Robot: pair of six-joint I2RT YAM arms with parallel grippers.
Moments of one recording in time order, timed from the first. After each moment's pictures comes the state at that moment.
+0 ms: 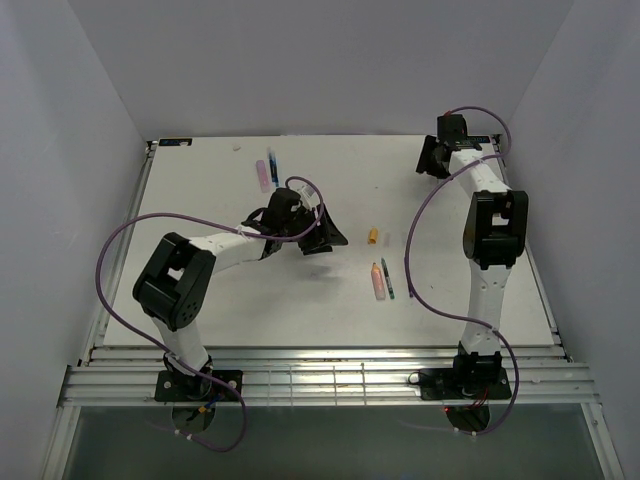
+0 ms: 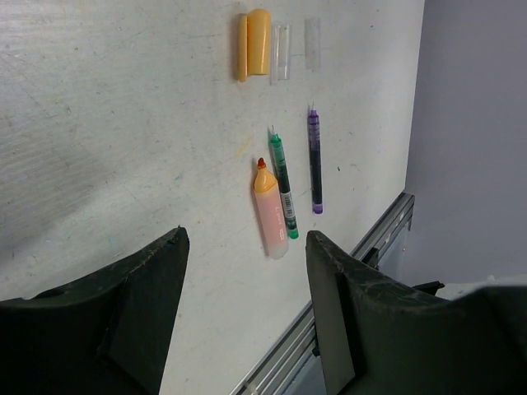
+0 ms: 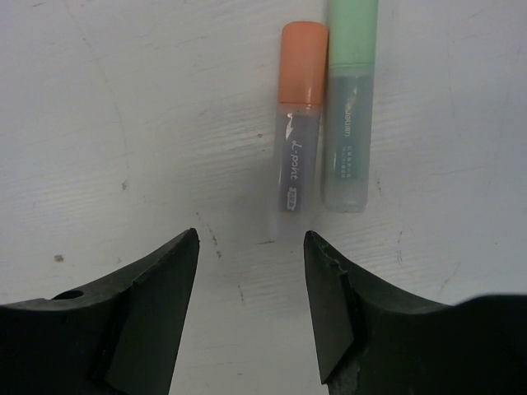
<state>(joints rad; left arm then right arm) -0.56 1.78 1.03 0.11 0.46 -0.83 0.06 2.26 1.93 -0.50 0.08 0.26</state>
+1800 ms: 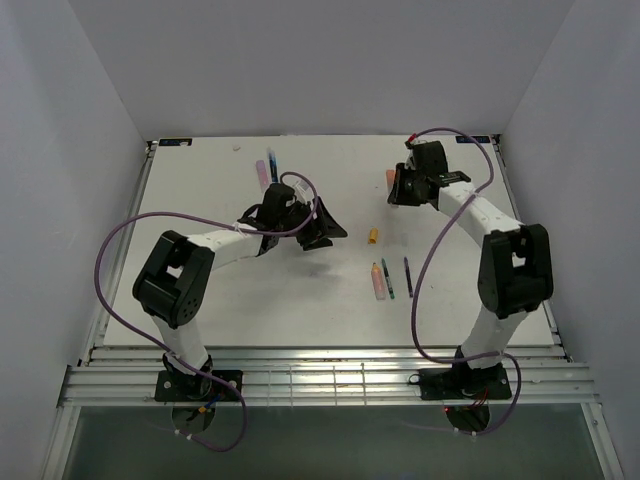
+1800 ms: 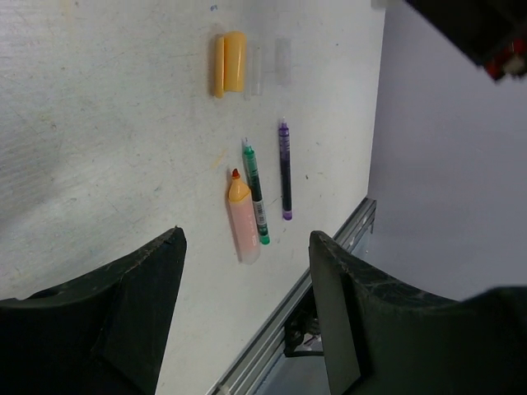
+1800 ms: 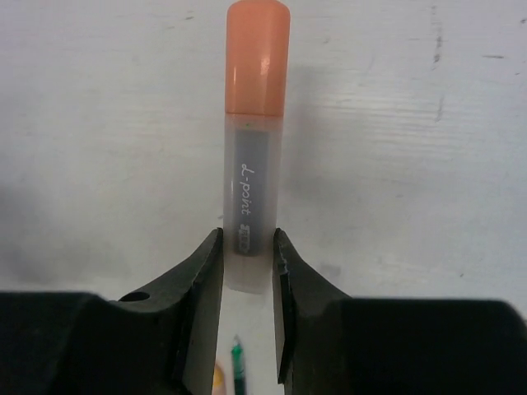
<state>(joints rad) -0.53 1.79 1.03 0.16 0.52 -0.90 0.24 1.90 1.46 -0.41 -0.06 0.25</state>
